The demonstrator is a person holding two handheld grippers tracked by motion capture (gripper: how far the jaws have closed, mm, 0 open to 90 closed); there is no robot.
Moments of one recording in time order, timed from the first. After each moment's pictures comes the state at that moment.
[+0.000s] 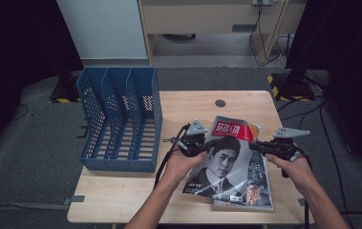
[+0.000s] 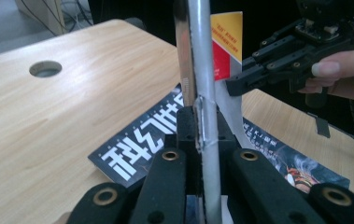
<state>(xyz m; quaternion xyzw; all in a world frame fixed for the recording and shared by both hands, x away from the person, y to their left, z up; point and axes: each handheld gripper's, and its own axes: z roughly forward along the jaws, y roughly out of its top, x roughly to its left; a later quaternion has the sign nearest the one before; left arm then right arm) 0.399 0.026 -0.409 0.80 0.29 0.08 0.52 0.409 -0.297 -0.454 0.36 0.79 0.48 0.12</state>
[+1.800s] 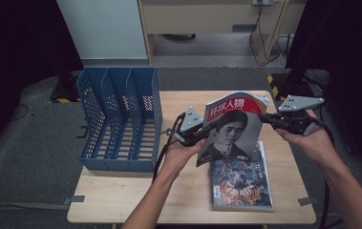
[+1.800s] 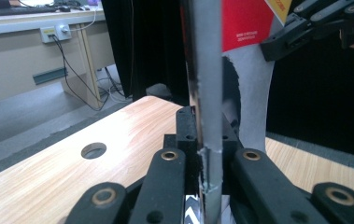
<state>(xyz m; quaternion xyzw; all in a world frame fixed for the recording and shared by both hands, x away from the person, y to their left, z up) 0.411 0.034 -0.385 0.74 0.25 0.19 0.60 0.416 -0.282 -0.326 0.27 0.84 0.41 0.24</state>
